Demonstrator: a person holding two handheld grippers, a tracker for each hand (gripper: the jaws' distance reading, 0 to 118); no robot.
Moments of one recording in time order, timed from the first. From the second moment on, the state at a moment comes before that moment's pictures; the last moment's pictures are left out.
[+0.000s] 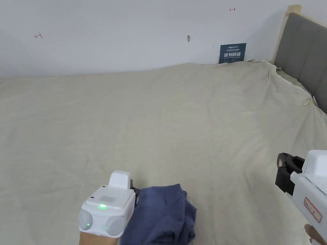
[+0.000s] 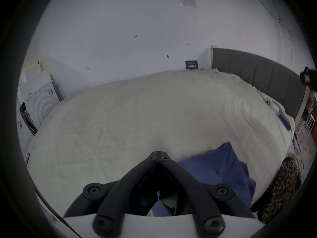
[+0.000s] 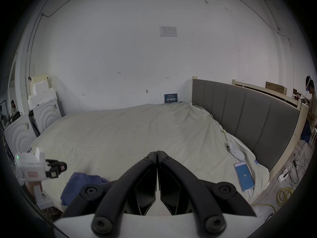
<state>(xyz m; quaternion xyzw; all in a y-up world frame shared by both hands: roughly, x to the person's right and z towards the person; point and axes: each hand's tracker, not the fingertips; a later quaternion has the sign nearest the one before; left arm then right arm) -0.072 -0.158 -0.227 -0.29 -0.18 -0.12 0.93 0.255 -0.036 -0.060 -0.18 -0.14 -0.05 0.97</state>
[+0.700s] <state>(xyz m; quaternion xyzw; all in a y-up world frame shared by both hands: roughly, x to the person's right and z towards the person) 0.040 -0.237 -0.183 -0.30 -0.23 -0.18 0.91 0.280 -0.046 -0.045 -0.19 -0.16 -0.05 0.97</state>
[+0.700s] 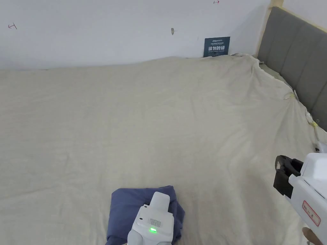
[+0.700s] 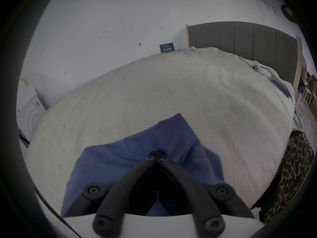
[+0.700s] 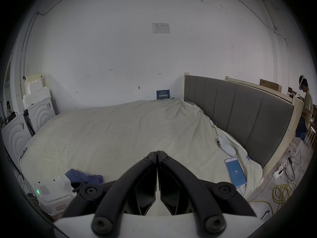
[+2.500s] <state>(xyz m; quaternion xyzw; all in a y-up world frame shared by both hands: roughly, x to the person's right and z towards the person) -0.182 -0.016 -0.206 -0.07 -0.11 0.04 0.99 0.177 0.004 -0.094 -0.08 -0.07 -0.01 0.99</state>
